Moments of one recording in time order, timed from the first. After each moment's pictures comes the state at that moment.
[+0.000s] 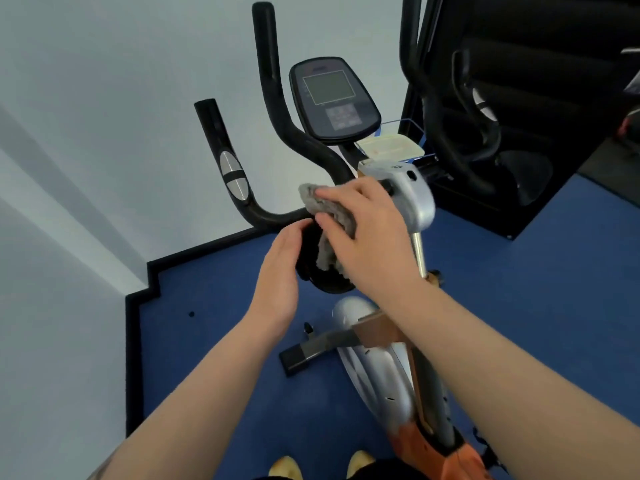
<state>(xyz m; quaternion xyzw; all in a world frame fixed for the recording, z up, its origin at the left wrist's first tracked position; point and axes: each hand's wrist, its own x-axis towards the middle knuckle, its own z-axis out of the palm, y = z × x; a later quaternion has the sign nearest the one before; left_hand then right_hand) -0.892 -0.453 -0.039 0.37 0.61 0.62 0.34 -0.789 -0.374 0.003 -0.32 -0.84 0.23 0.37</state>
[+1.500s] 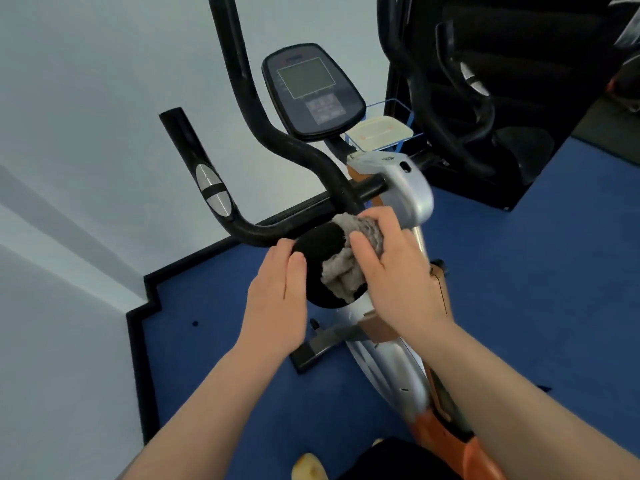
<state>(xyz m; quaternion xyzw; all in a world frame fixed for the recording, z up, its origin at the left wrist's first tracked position) -0.901 -0.453 -0.043 0.47 0.72 0.46 0.22 -0.770 -0.369 -0.035 -0.43 -0.76 0.33 0.37</state>
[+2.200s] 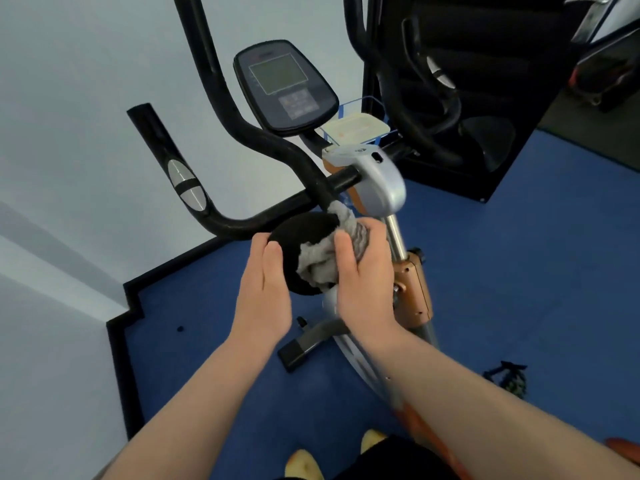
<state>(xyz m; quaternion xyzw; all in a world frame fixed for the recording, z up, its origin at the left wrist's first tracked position) -0.892 -0.447 -0.058 0.43 0.67 0.55 0.25 -0.781 -0.395 -0.068 -0.49 -0.61 0.41 0.47</state>
